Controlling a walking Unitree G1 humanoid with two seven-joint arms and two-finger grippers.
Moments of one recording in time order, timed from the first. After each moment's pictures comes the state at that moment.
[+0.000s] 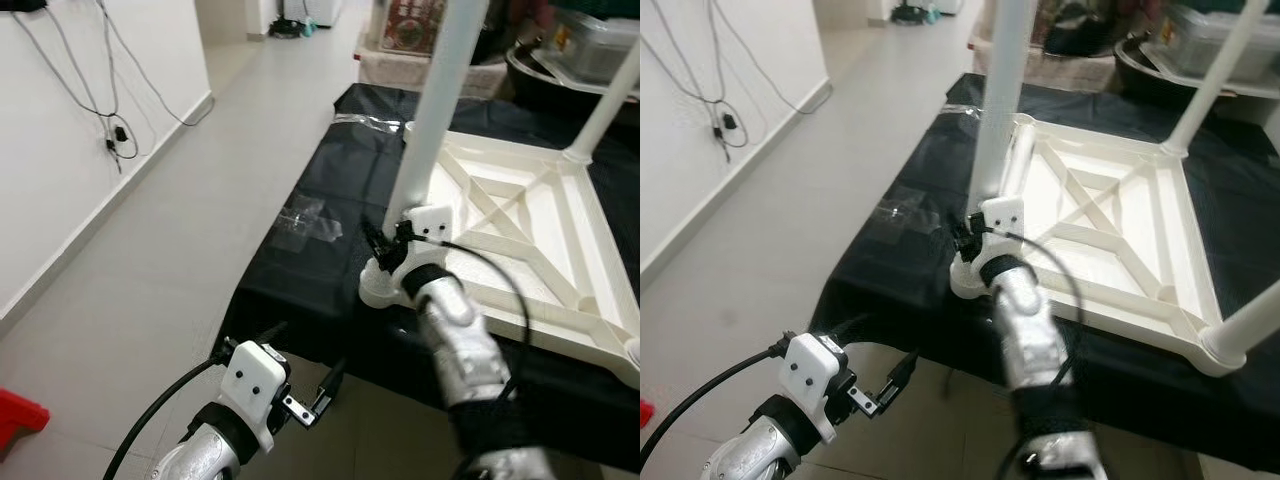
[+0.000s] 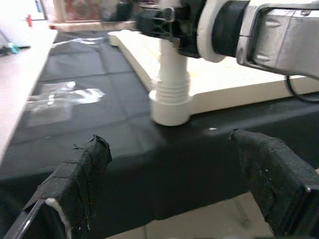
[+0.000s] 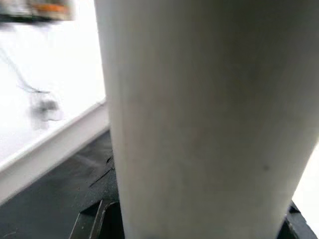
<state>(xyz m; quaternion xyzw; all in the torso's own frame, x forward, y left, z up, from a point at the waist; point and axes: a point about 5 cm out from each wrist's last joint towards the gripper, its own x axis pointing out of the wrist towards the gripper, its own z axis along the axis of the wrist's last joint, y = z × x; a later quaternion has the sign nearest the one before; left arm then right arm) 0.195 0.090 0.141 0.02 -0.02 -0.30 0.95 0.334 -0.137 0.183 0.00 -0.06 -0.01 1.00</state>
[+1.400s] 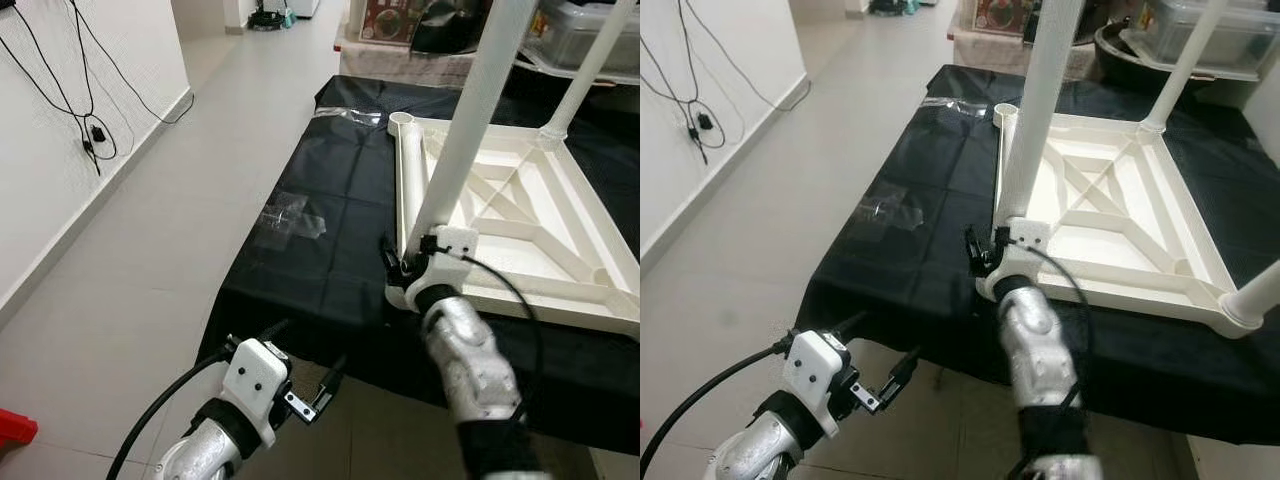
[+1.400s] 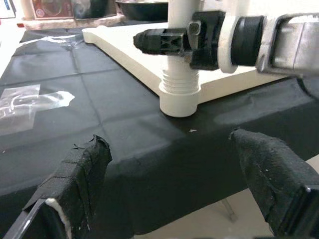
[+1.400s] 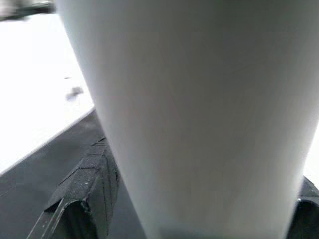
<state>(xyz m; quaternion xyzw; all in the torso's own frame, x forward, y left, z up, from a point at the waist) 0.199 0.090 0.137 0.02 -0.02 -0.30 0.95 0.338 -0.152 0.169 0.07 -0.02 0.17 0.98</state>
